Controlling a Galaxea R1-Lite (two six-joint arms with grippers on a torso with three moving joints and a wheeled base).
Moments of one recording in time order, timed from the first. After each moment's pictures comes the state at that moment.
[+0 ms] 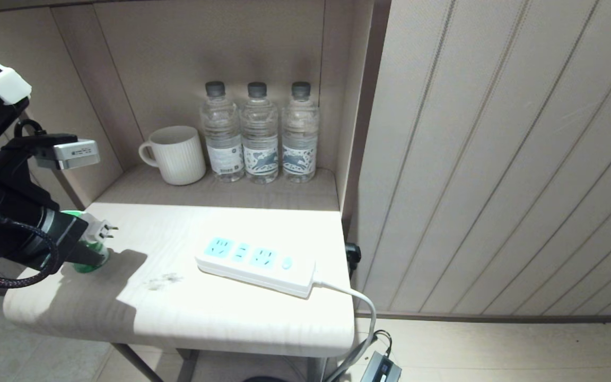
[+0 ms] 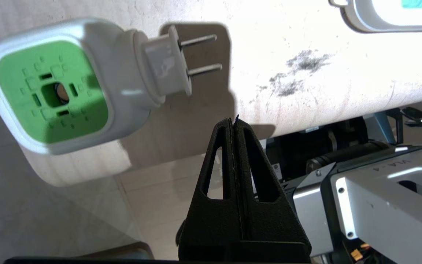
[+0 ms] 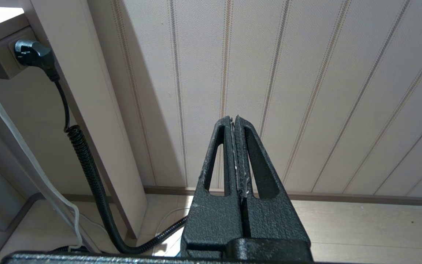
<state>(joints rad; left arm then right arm) -0.24 1.50 -1.50 1.05 -0.05 0.09 -0.01 0.00 0.00 -0.15 -0.02 0.02</state>
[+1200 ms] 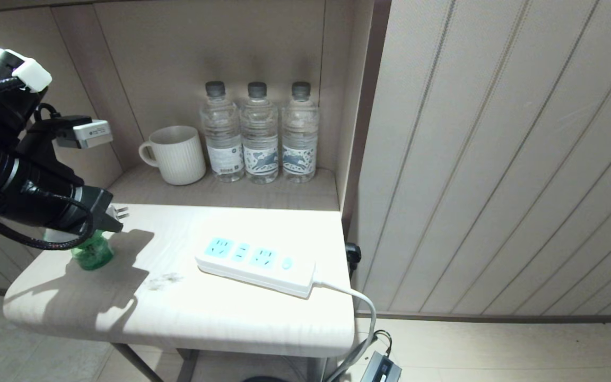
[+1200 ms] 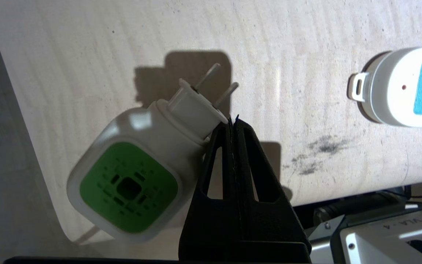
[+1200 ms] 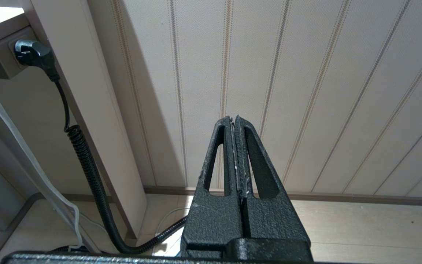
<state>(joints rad) -0.20 1.58 -1.51 0.87 -0.04 0.09 -0.01 0.00 0.00 -0.15 -0.02 0.02</state>
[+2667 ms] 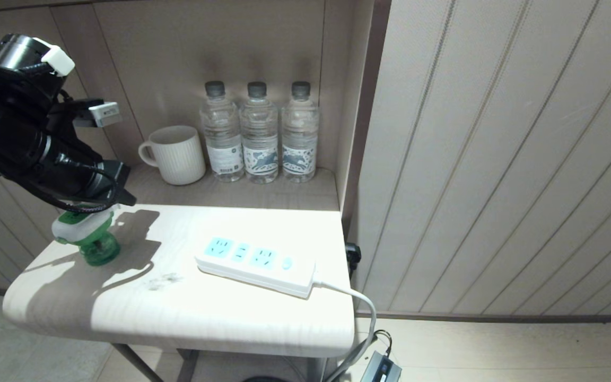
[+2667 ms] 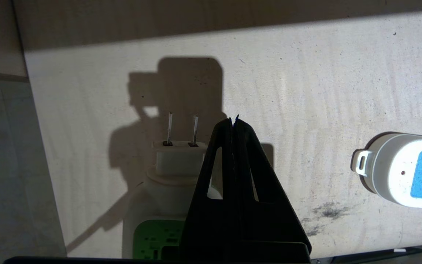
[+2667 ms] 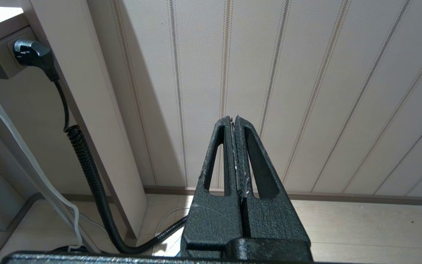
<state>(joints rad) -0.16 1.70 -1.67 0.85 -0.04 0.04 -0.01 0.00 0.00 -0.15 -0.02 0.02</state>
